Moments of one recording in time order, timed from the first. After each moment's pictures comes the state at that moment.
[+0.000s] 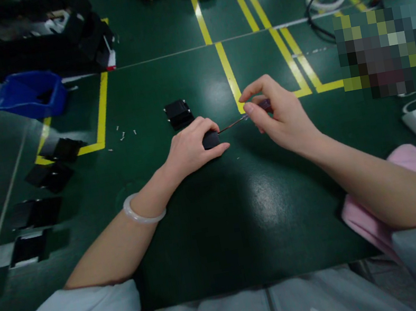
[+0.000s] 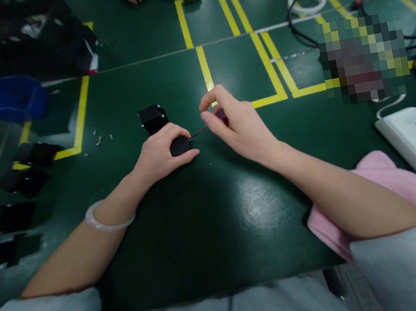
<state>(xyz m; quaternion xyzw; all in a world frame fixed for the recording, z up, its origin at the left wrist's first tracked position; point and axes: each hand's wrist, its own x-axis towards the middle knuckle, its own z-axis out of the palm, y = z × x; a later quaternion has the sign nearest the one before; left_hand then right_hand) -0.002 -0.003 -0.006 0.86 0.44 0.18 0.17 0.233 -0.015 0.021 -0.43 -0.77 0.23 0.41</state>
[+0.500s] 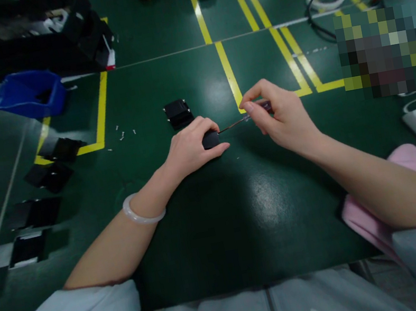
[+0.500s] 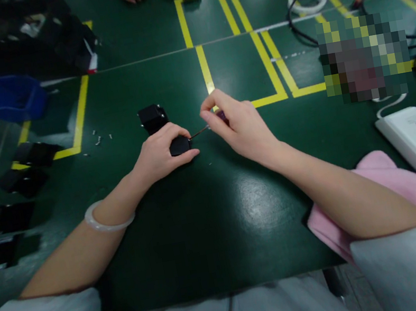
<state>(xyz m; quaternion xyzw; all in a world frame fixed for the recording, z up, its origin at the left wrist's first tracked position) -0.003 -0.004 -0.006 0.86 0.44 0.18 0.17 0.233 -0.016 0.023 -0.44 -0.77 0.23 0.40</state>
